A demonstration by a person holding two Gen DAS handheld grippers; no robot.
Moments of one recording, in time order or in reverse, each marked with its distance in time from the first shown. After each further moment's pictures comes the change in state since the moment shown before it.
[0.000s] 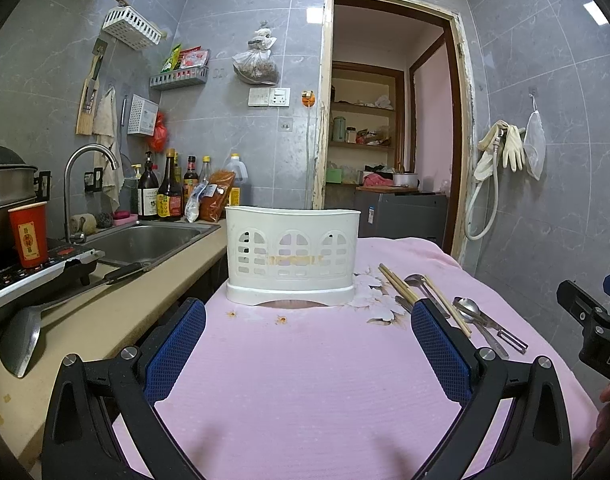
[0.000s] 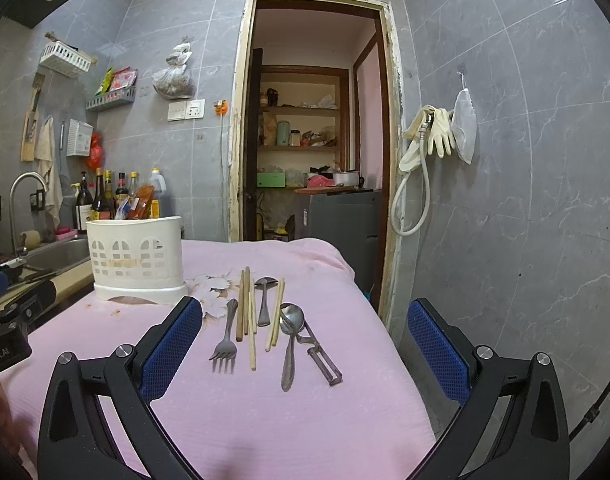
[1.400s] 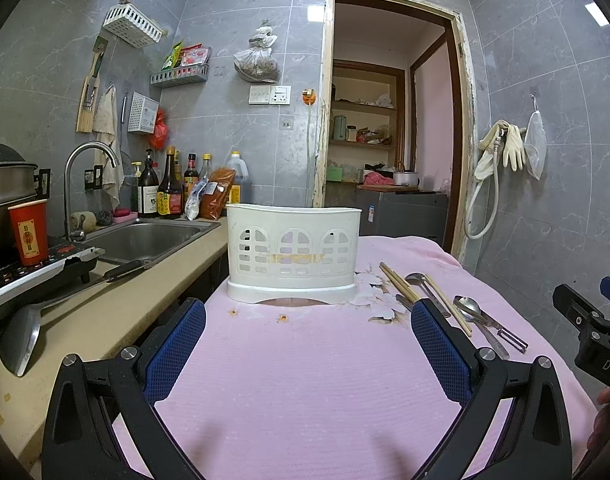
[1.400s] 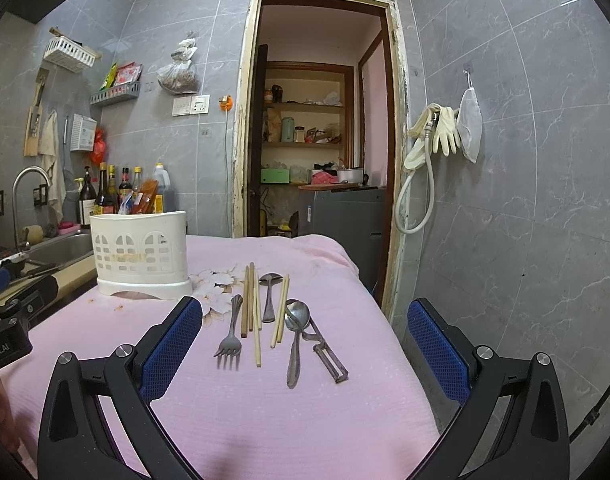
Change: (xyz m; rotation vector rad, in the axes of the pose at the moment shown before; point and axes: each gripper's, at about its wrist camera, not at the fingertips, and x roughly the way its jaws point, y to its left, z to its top) left arm -0.001 0.006 -0.002 -0.009 0.005 -0.001; right arm 0.002 0.013 -0.003 -0.009 0.011 0.006
